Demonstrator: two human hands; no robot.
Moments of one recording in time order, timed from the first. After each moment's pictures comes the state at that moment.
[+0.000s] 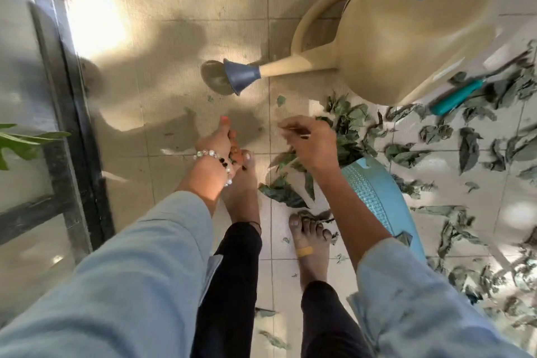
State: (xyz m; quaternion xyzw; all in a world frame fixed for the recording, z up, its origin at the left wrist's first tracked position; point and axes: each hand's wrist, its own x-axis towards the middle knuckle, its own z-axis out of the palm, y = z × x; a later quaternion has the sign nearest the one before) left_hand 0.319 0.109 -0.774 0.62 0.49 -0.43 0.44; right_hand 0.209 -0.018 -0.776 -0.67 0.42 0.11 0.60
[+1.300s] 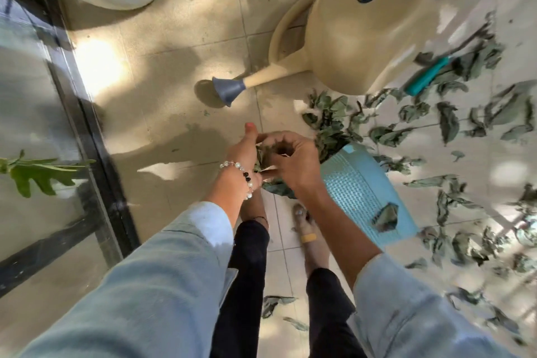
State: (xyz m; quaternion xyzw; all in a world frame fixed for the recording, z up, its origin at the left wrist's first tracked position) left_hand 0.283 0.072 -0.713 0.65 0.37 -0.53 0.40; right_hand 0.198 0.015 -0.702 -0.52 0.49 -0.01 0.70
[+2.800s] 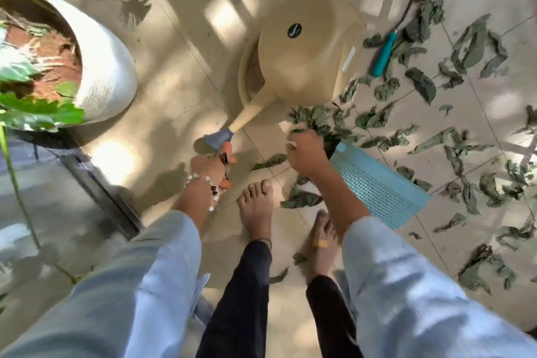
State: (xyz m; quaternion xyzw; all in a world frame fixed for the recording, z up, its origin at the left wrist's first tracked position) left_hand 0.350 0.059 -0.686 0.84 -0.05 -0.48 0.25; right_hand 0.214 -0.053 -0.706 -0.68 0.54 0.20 0.44
